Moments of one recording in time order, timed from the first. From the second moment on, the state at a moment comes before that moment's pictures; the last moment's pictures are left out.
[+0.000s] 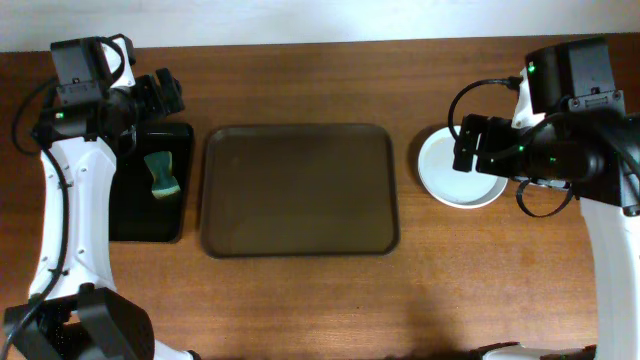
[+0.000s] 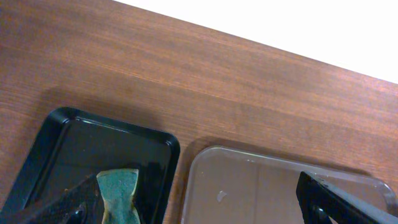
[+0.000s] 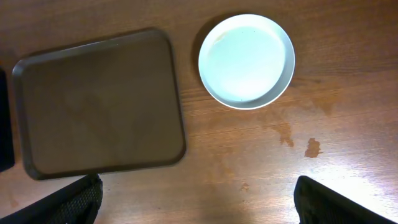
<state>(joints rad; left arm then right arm) 0.17 1.70 1.61 -0.72 0.17 -0.15 0.16 1.50 2.06 -1.66 0.03 0.36</state>
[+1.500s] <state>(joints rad) 0.17 1.70 1.61 -0.72 0.17 -0.15 0.05 0.01 0.03 0.25 0.03 0.13</state>
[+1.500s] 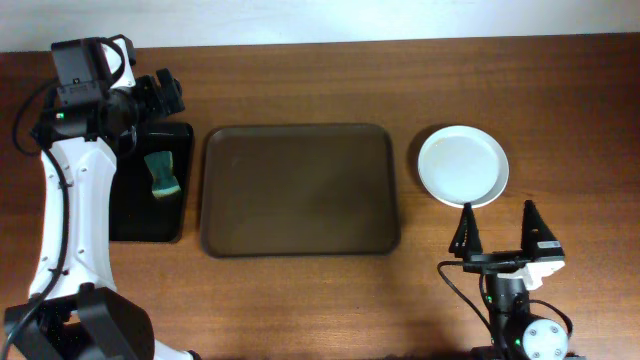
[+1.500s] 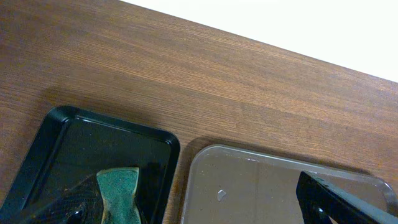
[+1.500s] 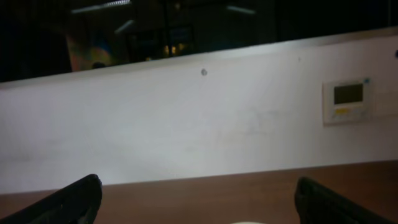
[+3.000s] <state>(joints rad) 0.05 0.87 0.65 -0.07 0.01 0.06 0.05 0.01 0.01 -0.07 -0.05 0.13</state>
